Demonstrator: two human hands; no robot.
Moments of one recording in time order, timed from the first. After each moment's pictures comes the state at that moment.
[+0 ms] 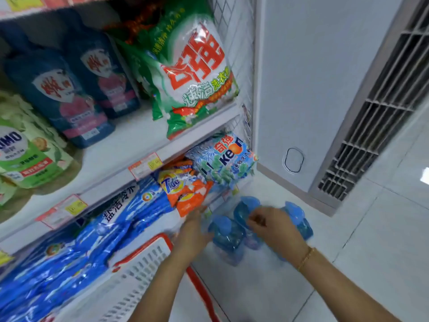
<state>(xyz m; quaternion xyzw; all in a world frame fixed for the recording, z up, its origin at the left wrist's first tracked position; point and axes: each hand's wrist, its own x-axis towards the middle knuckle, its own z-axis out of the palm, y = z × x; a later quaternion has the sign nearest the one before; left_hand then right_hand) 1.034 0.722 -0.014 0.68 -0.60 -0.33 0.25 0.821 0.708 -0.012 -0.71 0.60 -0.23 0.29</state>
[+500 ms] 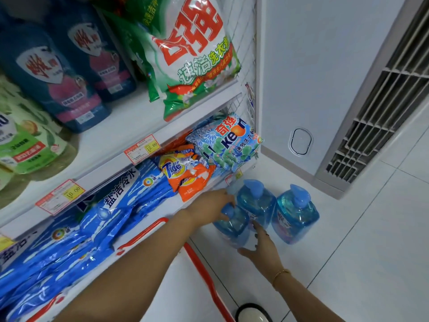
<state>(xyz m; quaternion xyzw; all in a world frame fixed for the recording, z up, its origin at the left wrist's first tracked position) 1.014 0.670 -0.017 0.51 -0.84 -0.19 -0.10 0.853 0.759 -0.141 -0.56 0.63 -0.27 0.47</state>
